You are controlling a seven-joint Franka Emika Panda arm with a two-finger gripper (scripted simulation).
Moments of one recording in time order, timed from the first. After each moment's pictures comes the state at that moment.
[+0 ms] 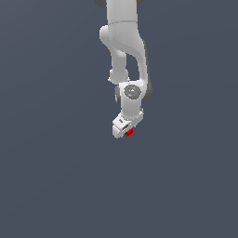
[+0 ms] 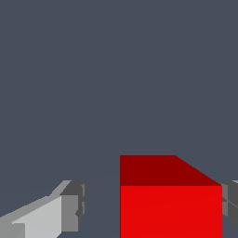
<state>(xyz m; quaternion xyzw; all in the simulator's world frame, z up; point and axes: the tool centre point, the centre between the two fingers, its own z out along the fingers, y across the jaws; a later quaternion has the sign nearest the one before) -0.077 0.052 0.020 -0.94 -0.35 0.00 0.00</state>
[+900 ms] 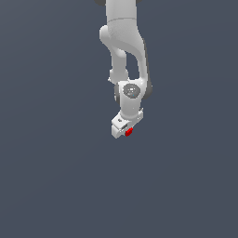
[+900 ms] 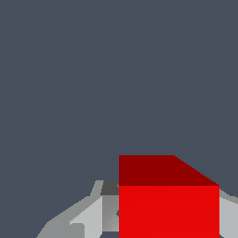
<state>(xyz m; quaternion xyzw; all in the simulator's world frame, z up) -0.073 0.048 0.028 -0.94 -0.35 0.00 0.00</state>
